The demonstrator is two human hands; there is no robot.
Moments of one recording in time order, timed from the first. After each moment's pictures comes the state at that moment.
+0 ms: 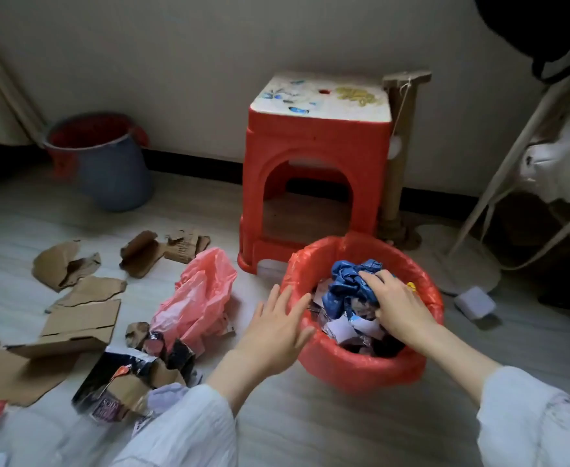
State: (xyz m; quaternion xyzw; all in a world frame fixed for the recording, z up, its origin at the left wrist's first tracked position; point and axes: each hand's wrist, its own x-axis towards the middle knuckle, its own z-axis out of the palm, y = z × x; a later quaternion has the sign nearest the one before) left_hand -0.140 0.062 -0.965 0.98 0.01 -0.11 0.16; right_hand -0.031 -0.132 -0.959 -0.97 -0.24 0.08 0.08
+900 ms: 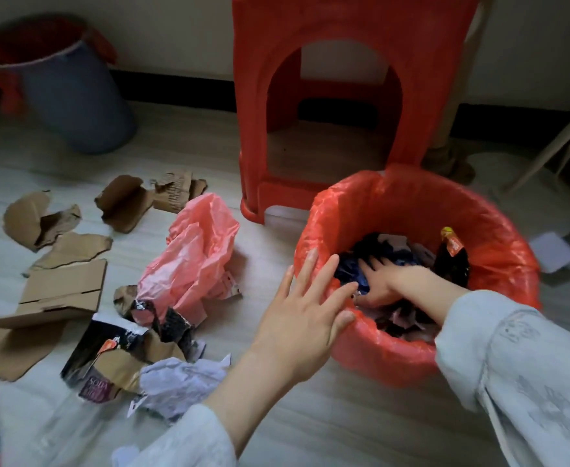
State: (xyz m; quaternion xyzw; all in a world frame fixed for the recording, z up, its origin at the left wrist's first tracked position) left_hand -0.116 0.065 -1.045 0.99 -0.07 -0.06 0.07; right_hand 0.034 -0.068 -1.099 -0.87 -0.25 0.39 -0.16
